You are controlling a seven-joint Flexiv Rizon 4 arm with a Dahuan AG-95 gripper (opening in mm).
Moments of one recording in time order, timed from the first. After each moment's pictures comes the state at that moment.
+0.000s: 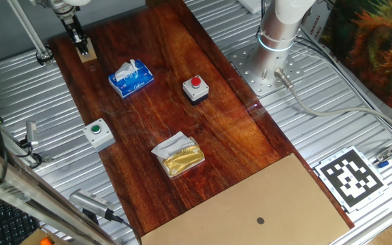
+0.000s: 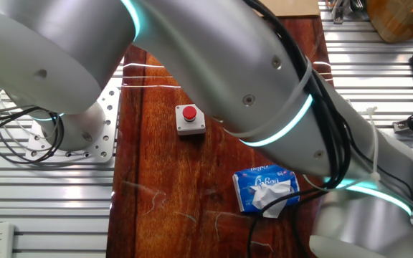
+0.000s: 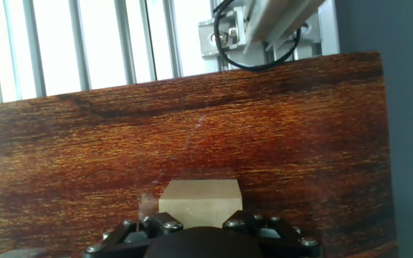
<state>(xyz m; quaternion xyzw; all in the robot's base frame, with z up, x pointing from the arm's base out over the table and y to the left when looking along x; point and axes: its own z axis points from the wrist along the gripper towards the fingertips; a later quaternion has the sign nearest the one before) 0.609 -0.375 0.032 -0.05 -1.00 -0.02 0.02</state>
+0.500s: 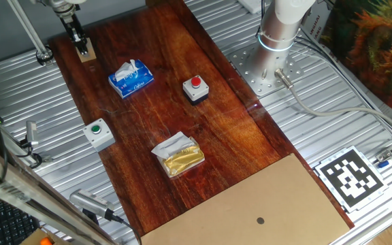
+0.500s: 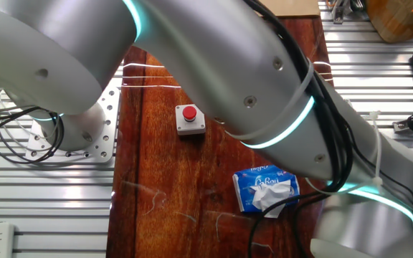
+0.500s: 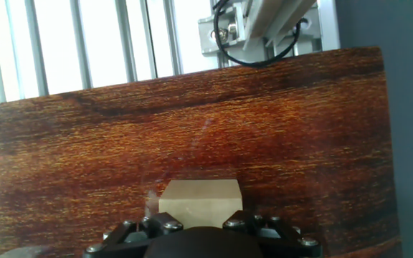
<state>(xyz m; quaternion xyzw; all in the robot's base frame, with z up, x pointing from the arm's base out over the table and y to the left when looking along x) 0.611 -0.375 0.035 -0.06 -1.00 -0.02 0.03</state>
